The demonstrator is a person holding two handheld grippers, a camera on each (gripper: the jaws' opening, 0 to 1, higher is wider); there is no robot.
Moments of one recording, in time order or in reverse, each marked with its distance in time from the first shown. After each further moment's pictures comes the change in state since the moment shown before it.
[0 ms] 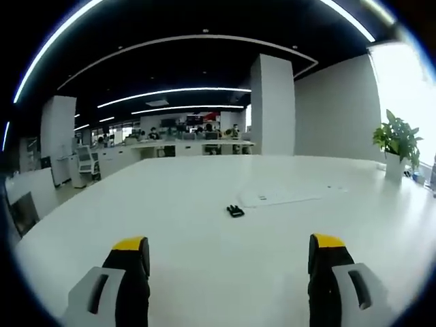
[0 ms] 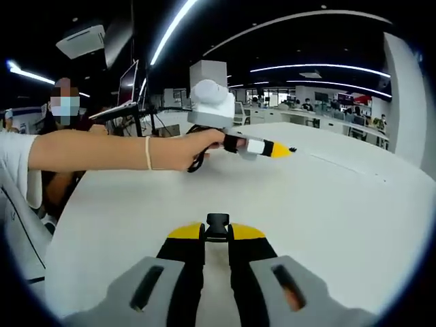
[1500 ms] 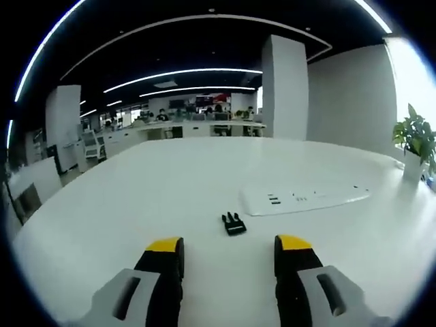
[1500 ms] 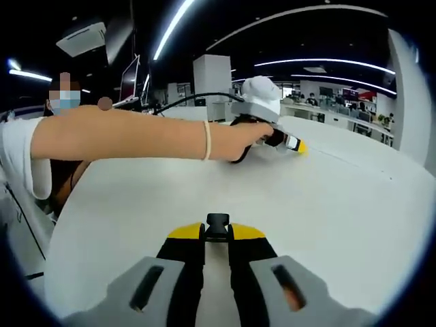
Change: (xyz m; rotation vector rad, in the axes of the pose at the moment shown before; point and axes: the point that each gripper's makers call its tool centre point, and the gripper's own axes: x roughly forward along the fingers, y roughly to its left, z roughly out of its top) left arm 0.046 -0.011 -0.011 -0.057 0.120 0.080; right arm 0.008 -0.009 -0.009 0.005 0.042 0.034
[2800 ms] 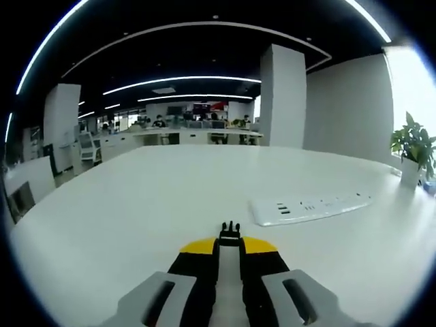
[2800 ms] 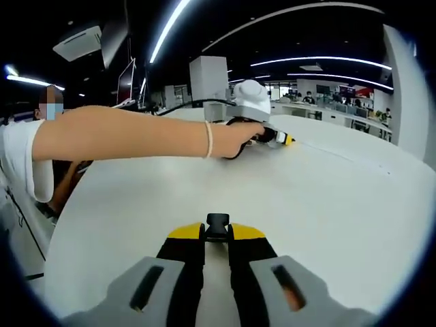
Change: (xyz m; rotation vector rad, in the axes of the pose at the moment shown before) left arm 0.027 0.006 0.009 0.012 -0.045 -0.049; right arm -0.002 -0.002 -0.001 0.023 -0.010 -0.004
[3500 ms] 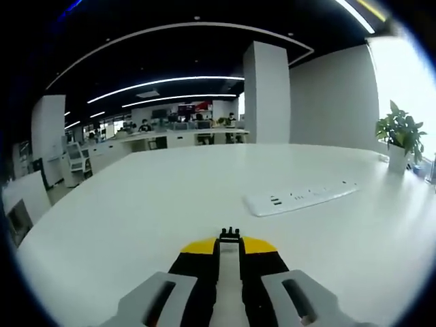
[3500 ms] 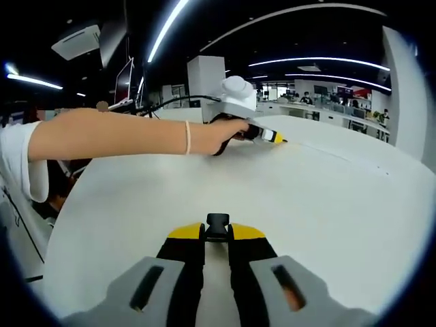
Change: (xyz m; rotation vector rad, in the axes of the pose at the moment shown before) left arm -0.005 0.012 0.012 0.081 0.015 -0.079; right arm 0.000 0.000 0.001 -0.003 0.002 -0.021
